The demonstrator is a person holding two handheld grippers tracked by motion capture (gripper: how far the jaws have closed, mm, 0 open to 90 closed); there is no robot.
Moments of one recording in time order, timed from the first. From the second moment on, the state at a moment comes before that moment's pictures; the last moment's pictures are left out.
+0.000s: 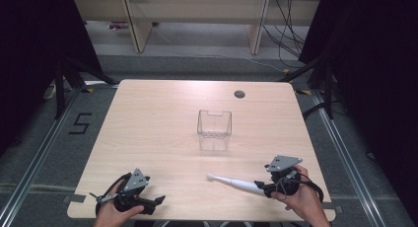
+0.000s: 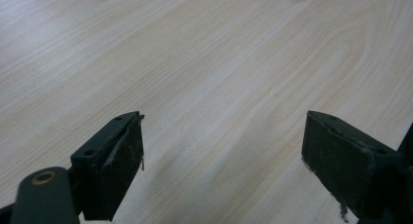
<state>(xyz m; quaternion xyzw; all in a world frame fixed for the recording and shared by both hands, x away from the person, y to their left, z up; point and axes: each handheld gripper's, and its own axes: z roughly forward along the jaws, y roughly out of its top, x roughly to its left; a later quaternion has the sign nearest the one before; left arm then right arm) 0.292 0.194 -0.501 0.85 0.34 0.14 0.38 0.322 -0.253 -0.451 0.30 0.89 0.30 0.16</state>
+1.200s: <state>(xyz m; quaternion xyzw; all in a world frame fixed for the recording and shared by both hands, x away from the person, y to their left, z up) 0.293 0.195 -0.501 0.85 0.34 0.14 0.37 0.350 -0.184 -0.462 0.18 0.98 0.12 0.06</state>
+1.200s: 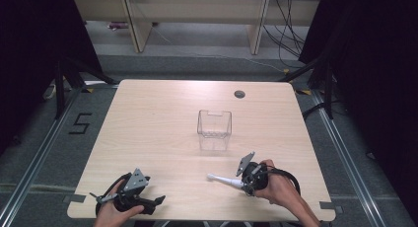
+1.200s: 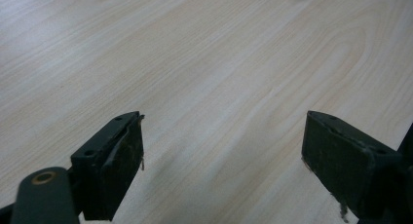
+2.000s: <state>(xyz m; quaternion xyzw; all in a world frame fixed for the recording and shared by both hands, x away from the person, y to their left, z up) 0.292 0.195 -0.501 0.85 0.33 0.14 0.37 0.366 -0.167 -0.473 0.16 0.99 0.04 0.04</state>
